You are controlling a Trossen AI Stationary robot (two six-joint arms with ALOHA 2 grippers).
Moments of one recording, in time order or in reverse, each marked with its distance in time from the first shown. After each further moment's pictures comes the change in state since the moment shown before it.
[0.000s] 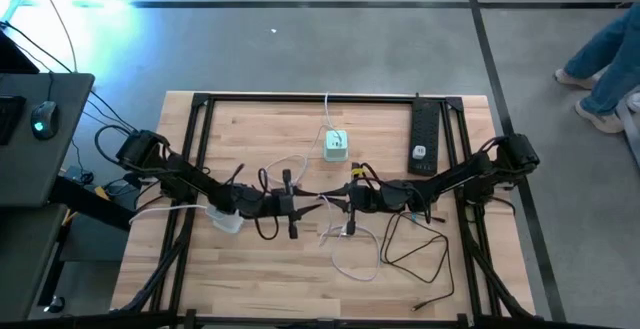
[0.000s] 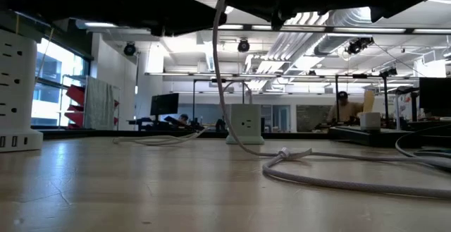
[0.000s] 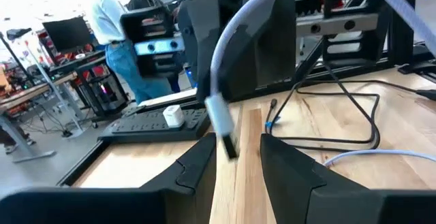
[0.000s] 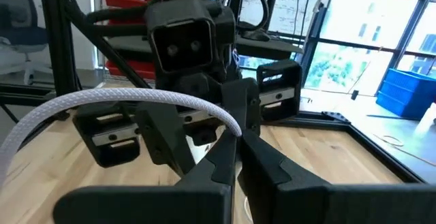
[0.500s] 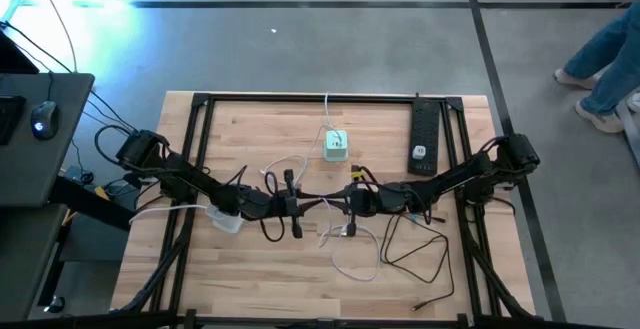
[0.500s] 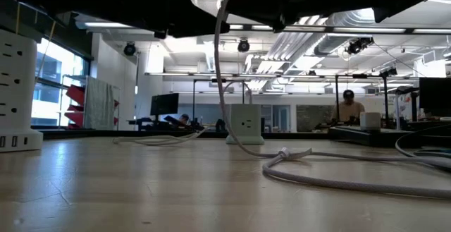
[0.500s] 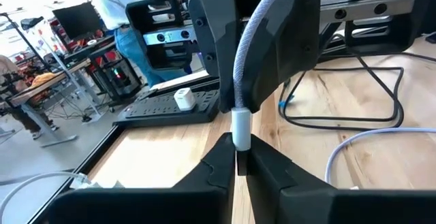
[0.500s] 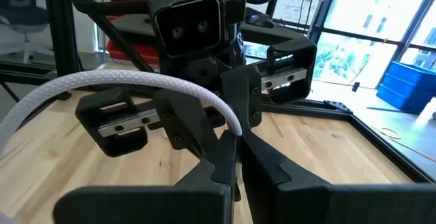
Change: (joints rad) left arm -0.009 0.000 0.038 -0.125 -0.062 -0.004; right arm 0.002 -0.001 0.000 -0.063 0.018 -0.008
